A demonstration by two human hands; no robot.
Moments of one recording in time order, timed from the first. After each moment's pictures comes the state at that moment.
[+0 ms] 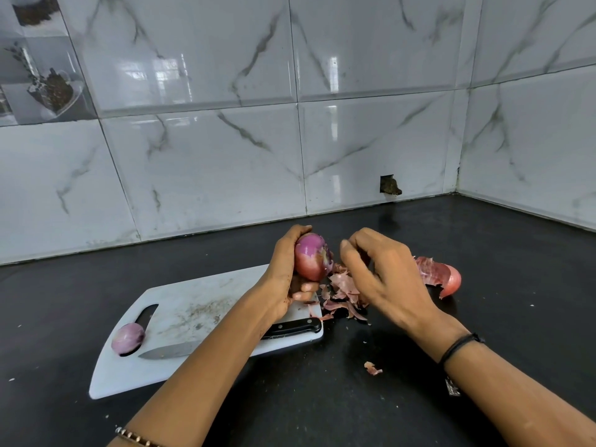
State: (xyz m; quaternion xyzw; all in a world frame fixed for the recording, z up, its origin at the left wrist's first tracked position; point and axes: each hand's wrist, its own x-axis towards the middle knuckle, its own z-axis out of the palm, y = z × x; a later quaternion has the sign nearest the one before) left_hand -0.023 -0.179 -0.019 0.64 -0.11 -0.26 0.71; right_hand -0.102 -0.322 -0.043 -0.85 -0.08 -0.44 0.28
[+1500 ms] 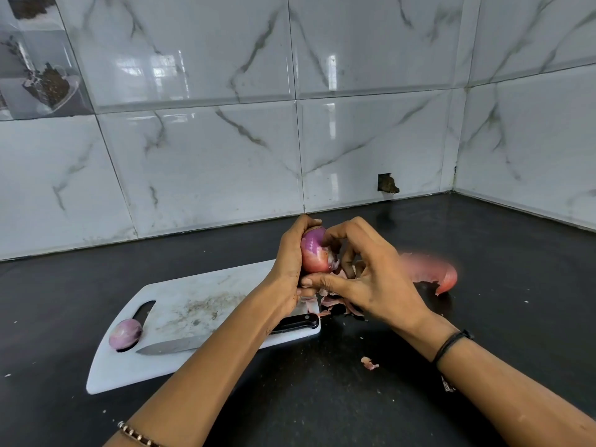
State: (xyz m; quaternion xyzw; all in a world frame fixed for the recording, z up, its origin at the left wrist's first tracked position) left_hand -0.048 -0.186 -0.005 0.59 -0.12 -0.24 0.76; right_hand -0.105 -0.314 -0.041 -0.82 -0.18 -0.41 0.34
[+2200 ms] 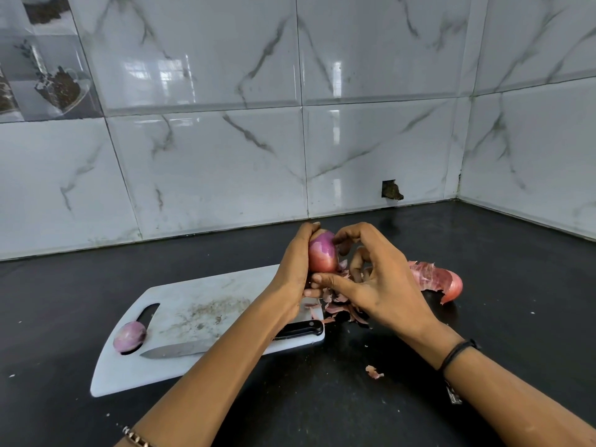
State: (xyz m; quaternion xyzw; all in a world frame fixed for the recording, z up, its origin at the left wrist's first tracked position) left_hand -0.034 -0.189 -0.014 0.61 -0.14 -0.21 0.75; right_hand -0.102 -0.316 -0.044 -0.83 -0.13 -0.41 0.37
